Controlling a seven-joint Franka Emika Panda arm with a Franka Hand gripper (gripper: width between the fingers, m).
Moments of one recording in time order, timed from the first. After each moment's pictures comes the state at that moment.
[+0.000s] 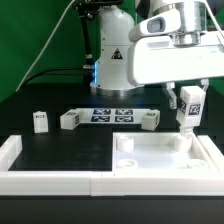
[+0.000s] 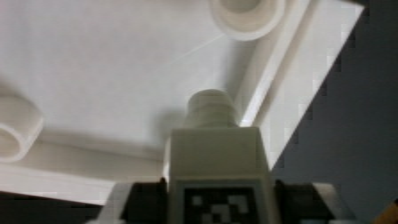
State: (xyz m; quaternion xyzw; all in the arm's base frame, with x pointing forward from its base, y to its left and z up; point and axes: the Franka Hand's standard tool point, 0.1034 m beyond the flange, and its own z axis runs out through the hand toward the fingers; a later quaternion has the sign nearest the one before) arm 0.572 0.106 0.101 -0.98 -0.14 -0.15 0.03
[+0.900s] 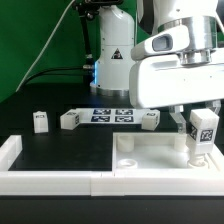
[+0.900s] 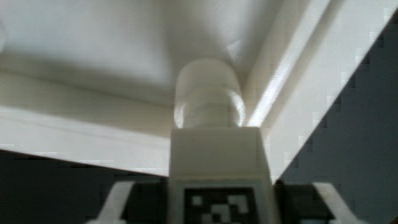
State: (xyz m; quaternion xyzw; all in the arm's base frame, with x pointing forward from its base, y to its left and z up) arm 0.614 0.115 0.080 -0.97 -0.15 -0.16 0.03
